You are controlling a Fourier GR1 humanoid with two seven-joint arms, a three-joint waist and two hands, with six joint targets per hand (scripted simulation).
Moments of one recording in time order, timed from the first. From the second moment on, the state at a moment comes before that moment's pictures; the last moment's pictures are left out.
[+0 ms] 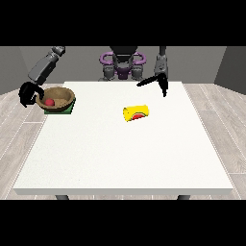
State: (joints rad) left arm -0.50 0.09 0.01 -1.56 -0.32 0.22 -0.18; right arm -0.72 -0.80 -0.46 -0.33 -0.30 0.38 -0.24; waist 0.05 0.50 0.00
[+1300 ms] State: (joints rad) left arm -0.43 0.11 0.01 -1.74 -0.28 0.16 -0.11; right arm -0.71 -0.91 -0.41 -0.28 -0.21 0.28 -0.19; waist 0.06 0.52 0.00
